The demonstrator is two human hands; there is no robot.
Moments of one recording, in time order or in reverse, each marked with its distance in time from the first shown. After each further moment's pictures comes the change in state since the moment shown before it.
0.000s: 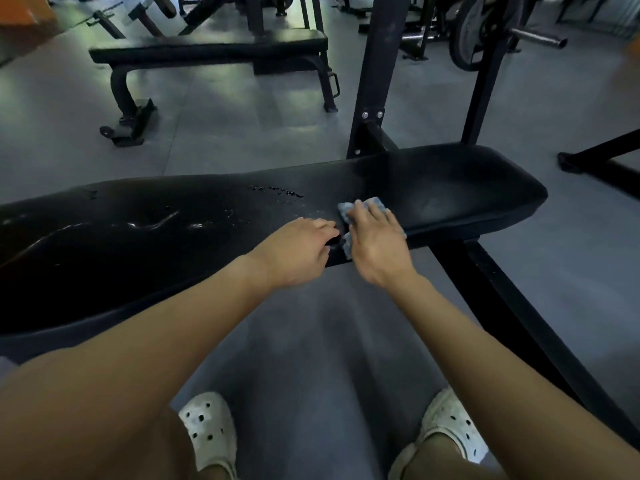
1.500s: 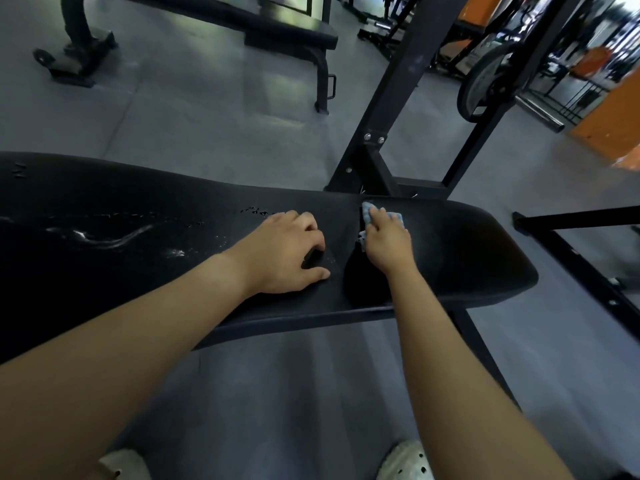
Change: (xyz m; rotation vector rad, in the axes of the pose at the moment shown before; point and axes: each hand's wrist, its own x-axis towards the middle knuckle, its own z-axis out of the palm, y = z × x) left_hand 0.046 -0.099 -0.005 -0.141 0.185 0.053; right_hand 0.131 0.011 -0.005 0.003 -0.098 0.373
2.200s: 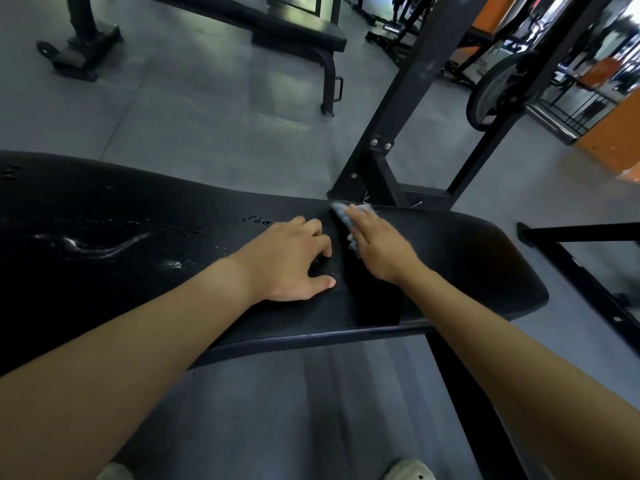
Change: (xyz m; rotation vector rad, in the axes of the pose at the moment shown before) left_hand 0.014 -0.003 -0.003 -0.006 -0.029 -0.030; right_hand 0.034 0.005 0.003 -0.051 -0.135 -0.456
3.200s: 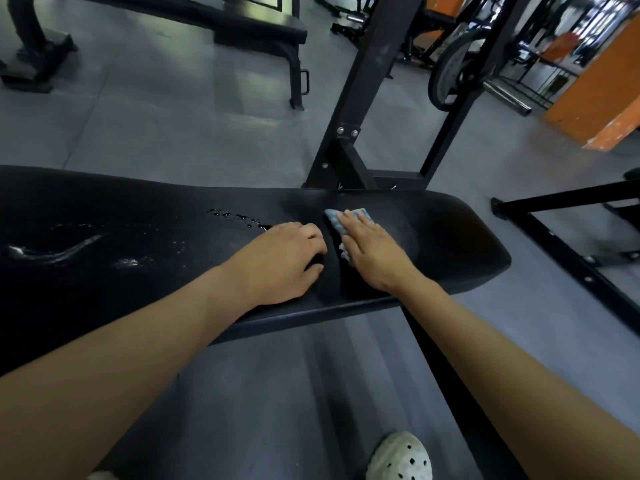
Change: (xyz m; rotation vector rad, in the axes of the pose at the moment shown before) left_hand 0.013 0.042 0.020 -0.001 0.037 0.136; right_hand -0.064 0.024 -0.005 -0.008 -0.030 0.125
